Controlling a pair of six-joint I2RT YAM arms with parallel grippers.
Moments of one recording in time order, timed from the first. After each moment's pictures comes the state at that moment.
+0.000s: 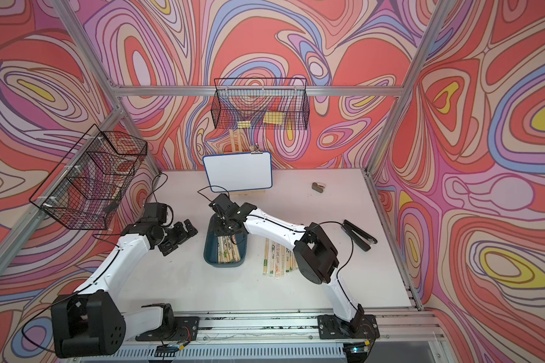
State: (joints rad) left arm 0.07 1.23 0.87 -0.76 0.20 -0.56; right arm 0.92 2.13 1.85 -0.66 -0.06 0.69
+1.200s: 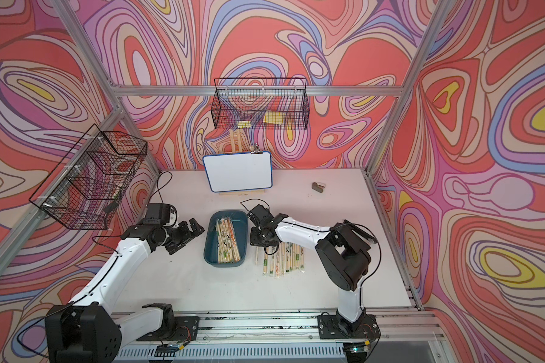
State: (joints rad) left arm -0.01 1.17 0.87 -0.76 0.26 -0.59; right arm 0.77 1.88 1.26 -0.52 -0.05 0.79
